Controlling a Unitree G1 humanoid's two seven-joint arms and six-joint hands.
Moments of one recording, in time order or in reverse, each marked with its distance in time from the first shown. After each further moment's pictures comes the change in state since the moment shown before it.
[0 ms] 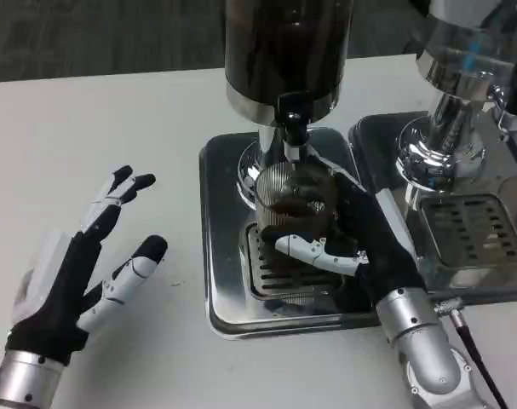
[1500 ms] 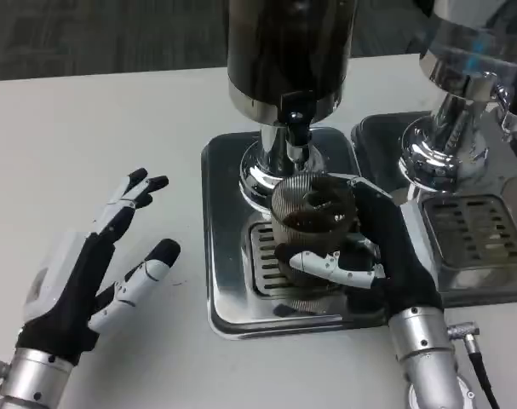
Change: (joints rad) left arm -0.017 0.009 -0.046 0.015 0.011 0.000 0.011; right arm 0.099 0.015 -0.026 -0.076 -0.101 -0.058 -0.182
